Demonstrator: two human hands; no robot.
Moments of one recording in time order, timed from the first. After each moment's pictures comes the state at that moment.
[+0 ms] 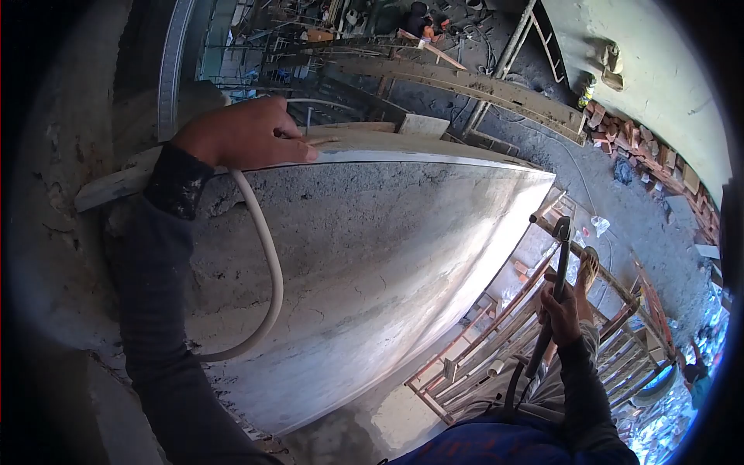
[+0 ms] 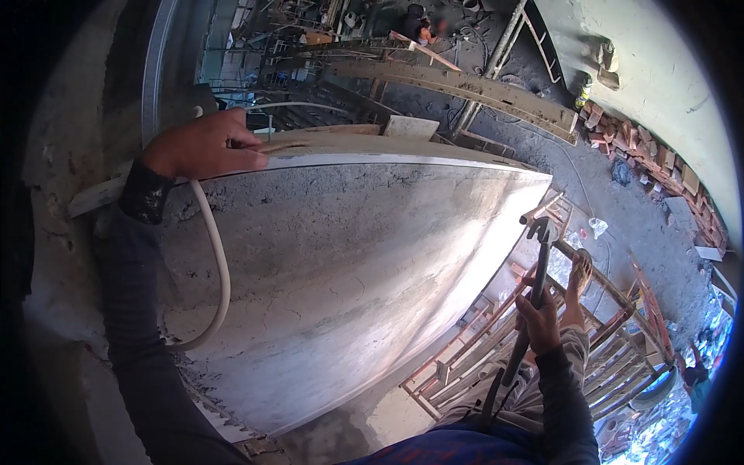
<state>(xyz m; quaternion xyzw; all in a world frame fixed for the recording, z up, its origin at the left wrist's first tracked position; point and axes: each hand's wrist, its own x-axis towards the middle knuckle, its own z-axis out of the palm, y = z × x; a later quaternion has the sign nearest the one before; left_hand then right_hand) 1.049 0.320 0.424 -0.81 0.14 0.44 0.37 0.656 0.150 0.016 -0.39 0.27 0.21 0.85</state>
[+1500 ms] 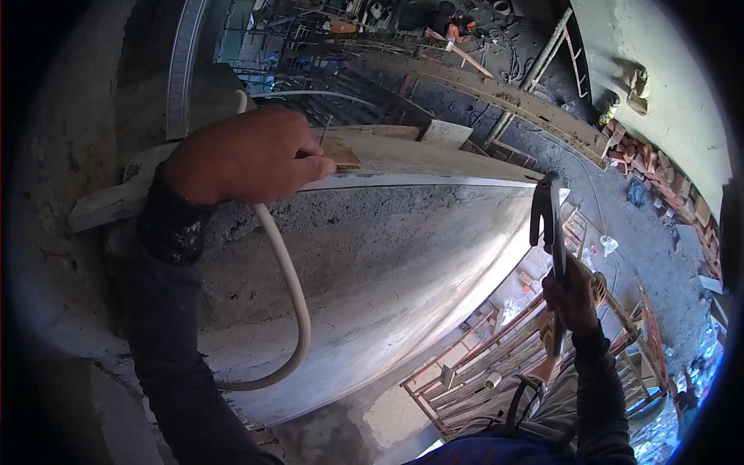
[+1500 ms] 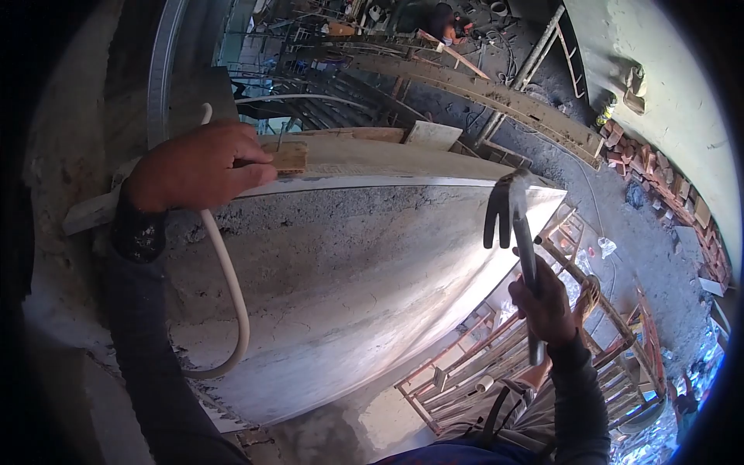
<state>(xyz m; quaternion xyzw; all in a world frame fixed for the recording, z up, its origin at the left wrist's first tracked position) 1.048 0.313 0.433 -0.83 0.06 0.44 0.35 0.791 0.142 0.075 -0.51 0.13 0.22 0.82</state>
